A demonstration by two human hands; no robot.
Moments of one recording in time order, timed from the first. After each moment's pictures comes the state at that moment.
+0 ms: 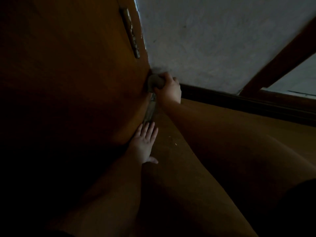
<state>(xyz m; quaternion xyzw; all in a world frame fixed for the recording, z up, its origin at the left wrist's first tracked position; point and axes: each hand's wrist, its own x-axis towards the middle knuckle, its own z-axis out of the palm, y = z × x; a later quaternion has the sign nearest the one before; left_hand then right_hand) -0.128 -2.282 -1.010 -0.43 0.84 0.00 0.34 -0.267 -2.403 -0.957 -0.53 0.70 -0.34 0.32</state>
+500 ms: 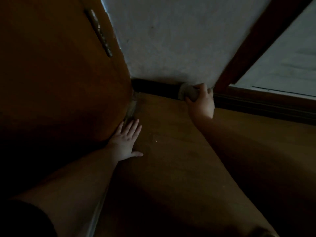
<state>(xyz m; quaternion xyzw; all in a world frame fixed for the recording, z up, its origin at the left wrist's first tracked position) -0.129 -2.284 -1.004 -0.43 0.85 0.03 0.31 -0.416 -2.321 -0.962 -0.48 0.78 -0.34 0.20</state>
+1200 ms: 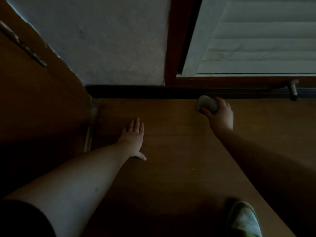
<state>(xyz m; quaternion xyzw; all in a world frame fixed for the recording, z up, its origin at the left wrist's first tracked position) -0.286 -2.272 -1.003 -0.40 0.83 0.11 0.37 -0.581 -2.189 -0.970 -0.37 0.86 -0.30 0.19</state>
